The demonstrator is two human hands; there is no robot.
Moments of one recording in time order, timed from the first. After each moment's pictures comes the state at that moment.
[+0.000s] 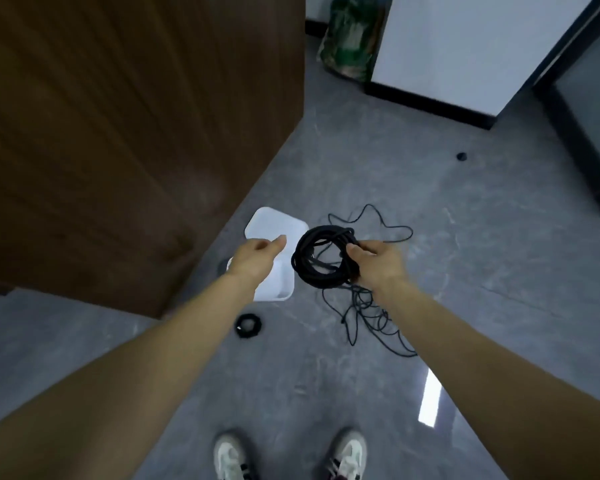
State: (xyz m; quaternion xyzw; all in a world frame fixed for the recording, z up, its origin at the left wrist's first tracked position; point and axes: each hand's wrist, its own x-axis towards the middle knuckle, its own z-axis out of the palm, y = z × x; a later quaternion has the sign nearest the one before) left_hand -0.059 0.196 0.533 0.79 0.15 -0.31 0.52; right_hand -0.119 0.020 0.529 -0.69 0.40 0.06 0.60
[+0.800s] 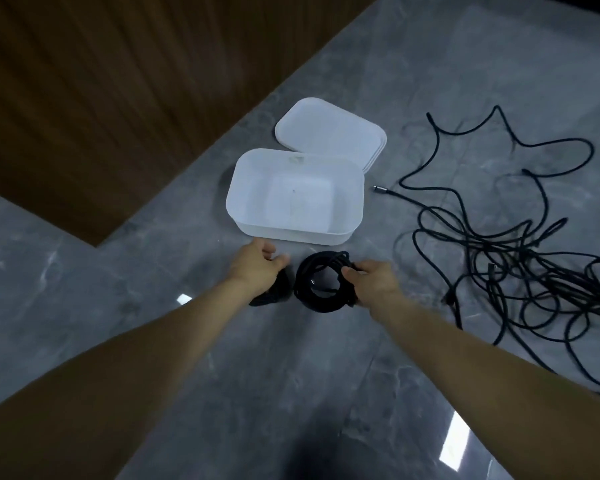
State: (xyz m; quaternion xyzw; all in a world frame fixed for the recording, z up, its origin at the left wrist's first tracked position) left_hand -0.062 0.315 -0.002 0.87 0.11 -0.25 0.40; right_hand -0.108 0.134 -0.025 -0.75 0.36 0.17 0.53
